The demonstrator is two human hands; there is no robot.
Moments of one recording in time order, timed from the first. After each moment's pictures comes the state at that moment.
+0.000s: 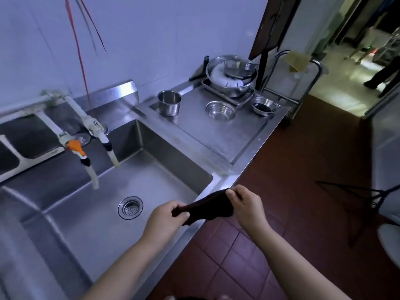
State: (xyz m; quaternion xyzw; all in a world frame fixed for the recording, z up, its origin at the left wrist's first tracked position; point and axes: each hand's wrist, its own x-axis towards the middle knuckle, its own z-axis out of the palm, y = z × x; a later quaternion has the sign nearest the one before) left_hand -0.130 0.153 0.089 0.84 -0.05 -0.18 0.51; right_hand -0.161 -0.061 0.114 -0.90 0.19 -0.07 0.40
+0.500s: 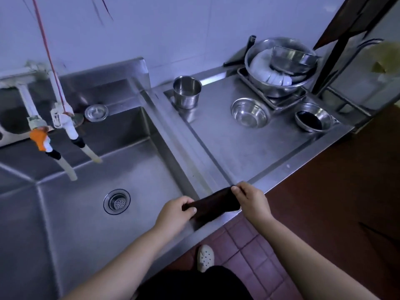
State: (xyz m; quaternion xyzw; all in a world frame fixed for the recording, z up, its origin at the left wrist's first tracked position) left_hand 0.011 -0.004 0.030 0.85 0.08 -0.21 0.47; right_hand 0.044 -0.219 0.049 -0.94 0.06 0.11 0.32
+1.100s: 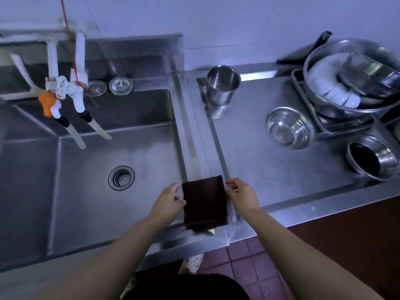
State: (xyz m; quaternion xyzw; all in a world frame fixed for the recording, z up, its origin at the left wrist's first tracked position) left_hand 0.077 -0.024 -0.020 0.81 0.29 -0.20 0.48; right_hand 0.177 -0.220 -0.023 -0.91 0.00 0.27 0.32
